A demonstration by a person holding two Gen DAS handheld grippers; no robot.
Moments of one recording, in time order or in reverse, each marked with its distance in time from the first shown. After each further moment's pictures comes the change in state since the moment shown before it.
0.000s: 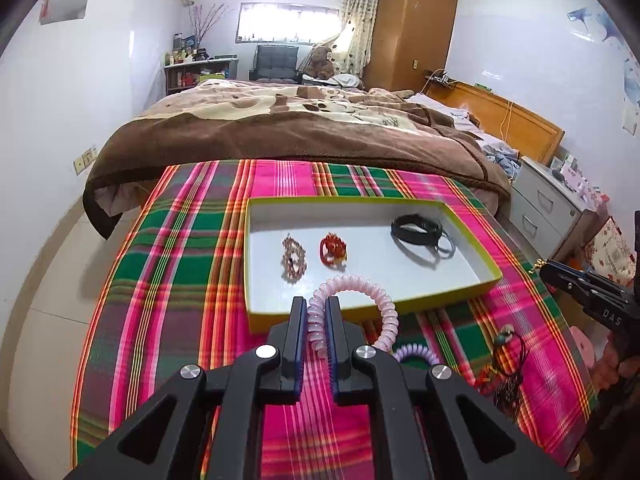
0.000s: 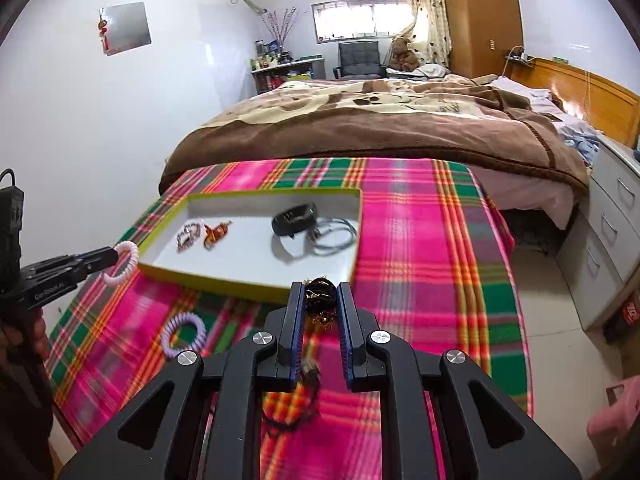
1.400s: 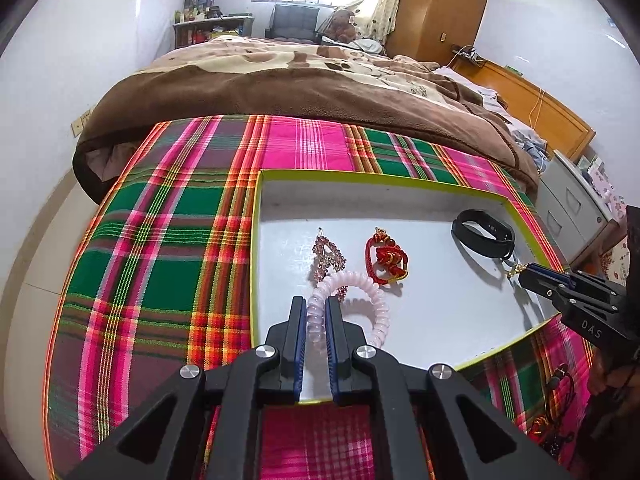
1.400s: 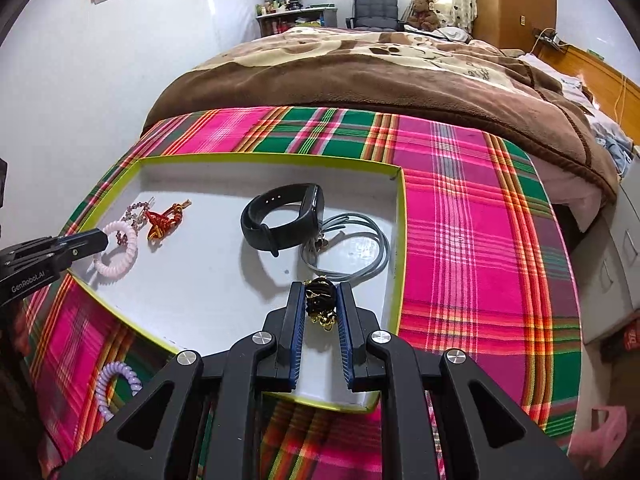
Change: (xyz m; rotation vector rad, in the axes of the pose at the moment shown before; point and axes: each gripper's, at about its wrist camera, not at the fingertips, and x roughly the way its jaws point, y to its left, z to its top) left arm 0.096 0.030 0.020 -0.070 0.147 0.024; right arm 0.118 0.007 0.027 -0.069 0.197 -0.021
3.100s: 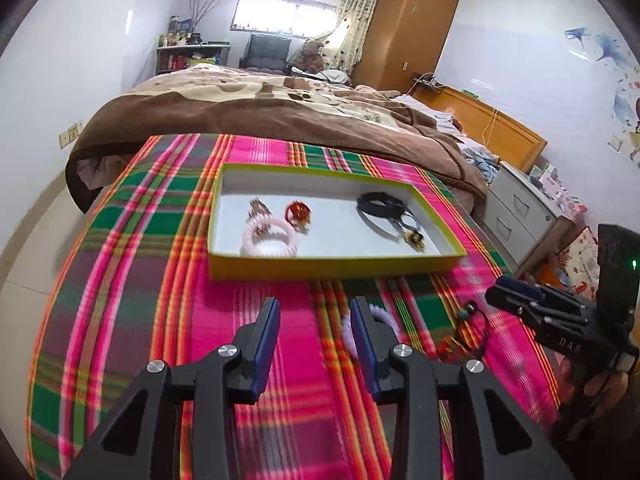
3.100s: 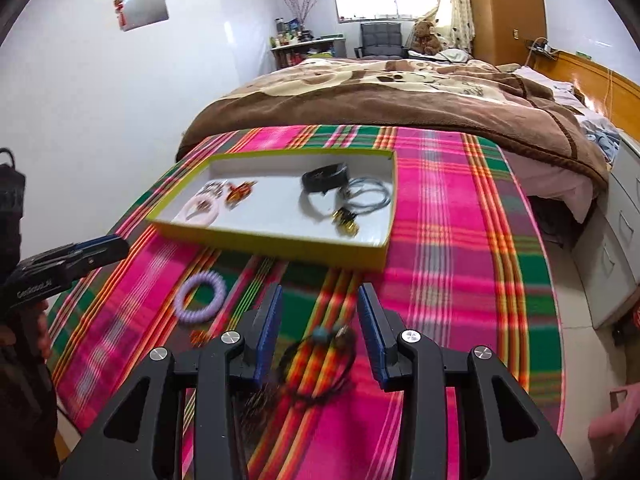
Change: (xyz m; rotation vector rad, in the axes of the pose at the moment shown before) left arm -0.104 -0.037 -0.083 0.011 -0.121 -0.129; right arm -0.095 0.018 -0.079 0.015 -0.121 0.076
